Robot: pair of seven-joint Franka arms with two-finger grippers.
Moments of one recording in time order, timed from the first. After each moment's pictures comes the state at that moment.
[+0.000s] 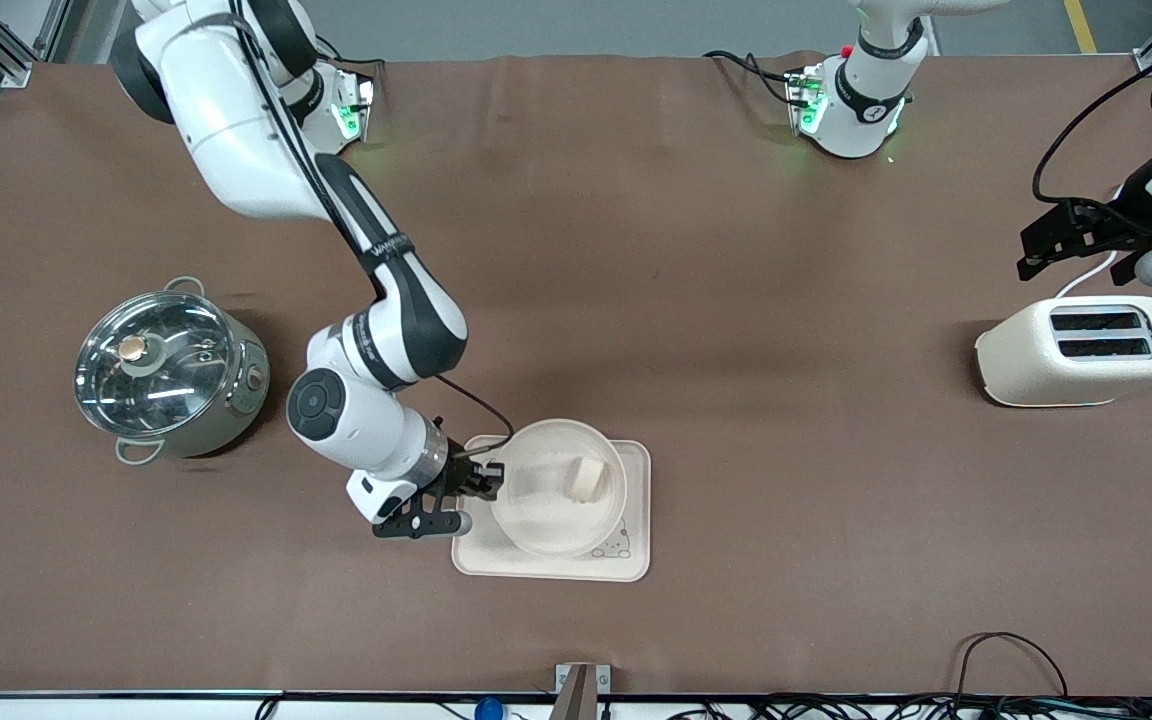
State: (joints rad) left arm -0.03 -0.01 -0.04 -1.57 -0.01 1.61 0.00; right arm 0.39 0.83 0.07 -1.20 0.28 2.25 0.24
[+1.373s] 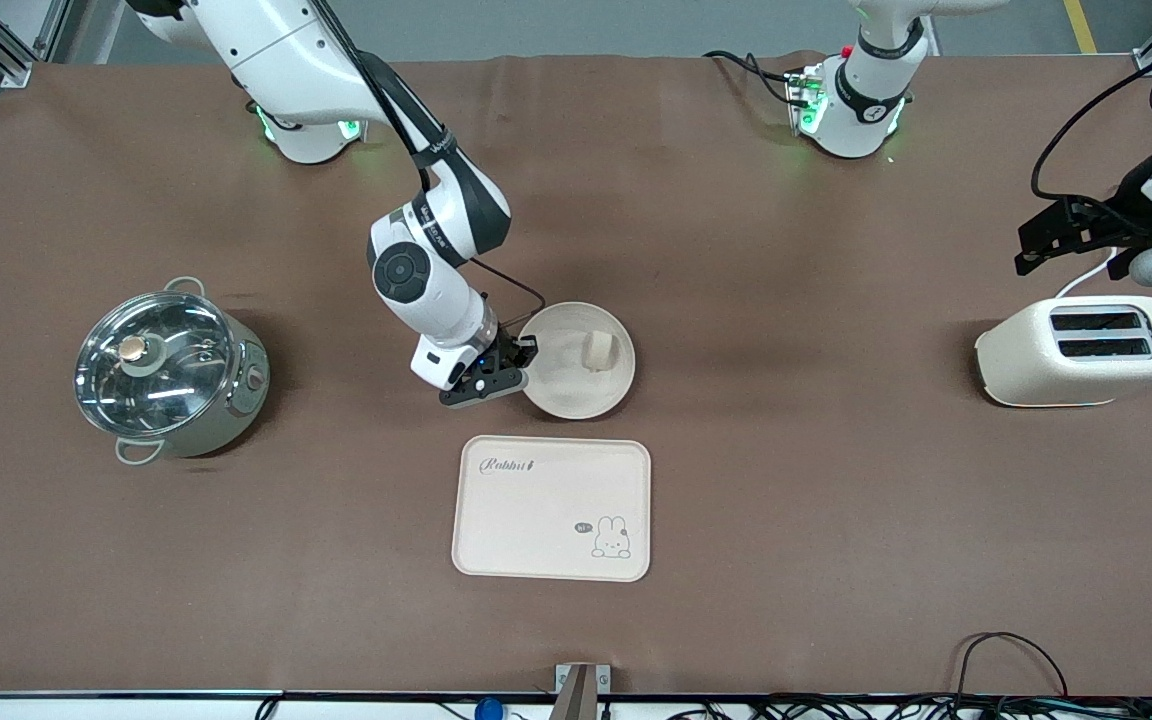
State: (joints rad) left arm -0.03 -0.01 -0.04 -1.57 -0.01 1.58 0.00; right arm 0.55 0.54 0.09 -1.88 0.28 2.58 0.19
